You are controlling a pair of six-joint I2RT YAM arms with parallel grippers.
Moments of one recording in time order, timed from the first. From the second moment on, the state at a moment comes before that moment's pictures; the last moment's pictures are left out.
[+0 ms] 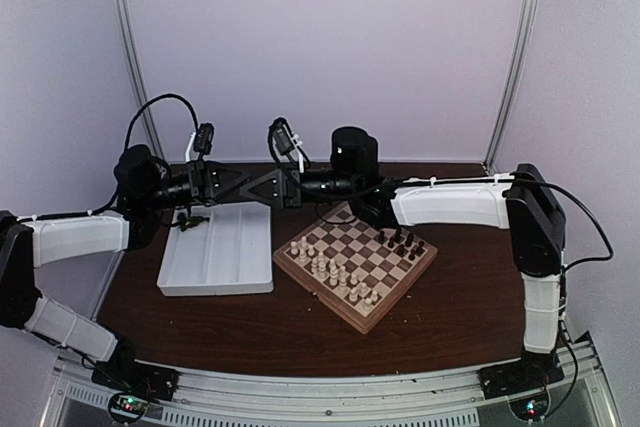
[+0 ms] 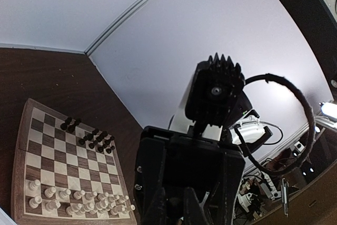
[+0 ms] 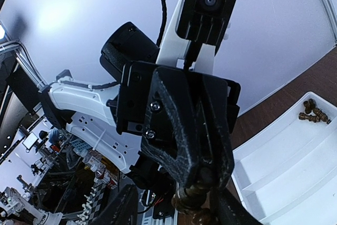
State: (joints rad) left arm -0.37 1.34 0.71 0.80 0.95 -1.01; right arm 0.91 2.03 1.57 0.50 -0.75 0.68
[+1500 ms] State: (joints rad) left arm -0.37 1.34 0.71 0.79 0.96 -1.01; right arm 0.90 1.98 1.47 0.54 -0.73 0.67
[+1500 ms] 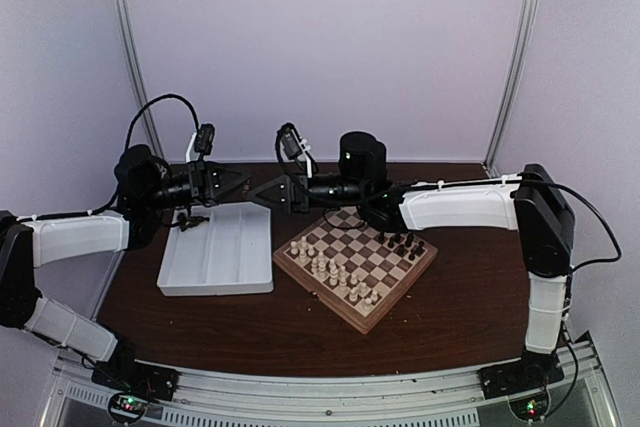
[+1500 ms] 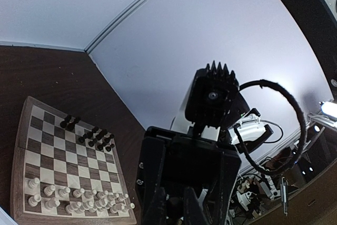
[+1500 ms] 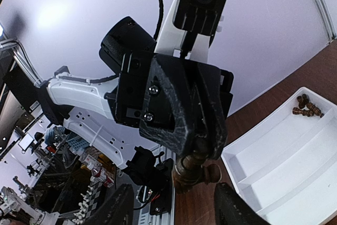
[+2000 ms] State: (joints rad) left arm -0.38 1.34 0.71 0.79 0.96 -1.01; right arm 0.90 1.98 1.47 0.55 -0.73 0.68
